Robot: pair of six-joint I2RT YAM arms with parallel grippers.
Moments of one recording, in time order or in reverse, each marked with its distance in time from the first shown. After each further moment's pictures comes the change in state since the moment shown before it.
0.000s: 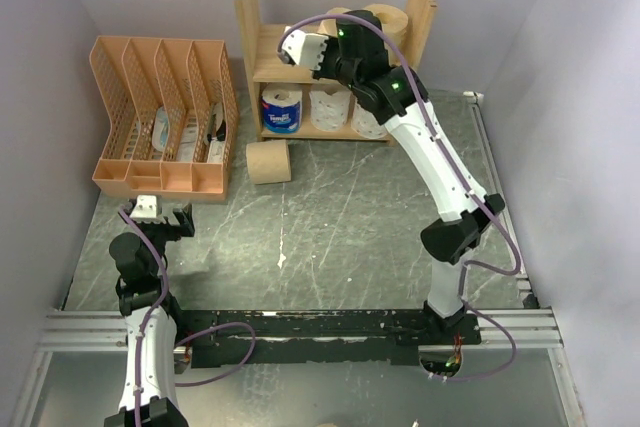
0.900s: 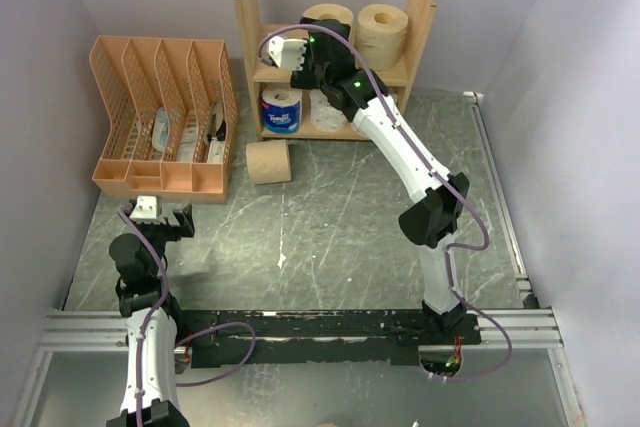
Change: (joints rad) left arm 0.002 -0.023 0.000 -0.017 0.005 0.000; right arm 0.005 0.214 0.047 0.185 0.153 -0.104
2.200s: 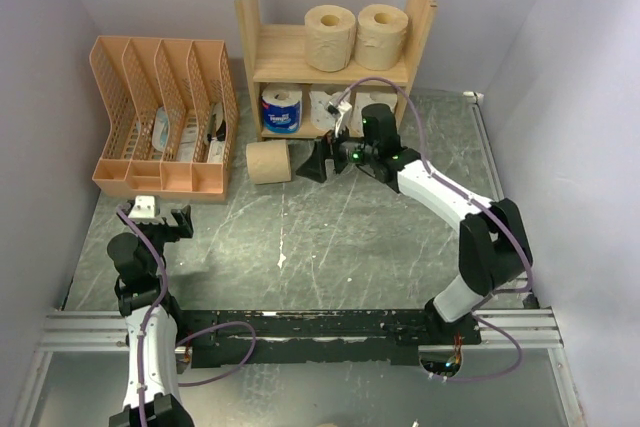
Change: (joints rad) left arm 0.038 0.030 0.000 0.004 0.033 0.000; right arm -0.154 -0.514 -1.229 0.575 -1.084 1.313
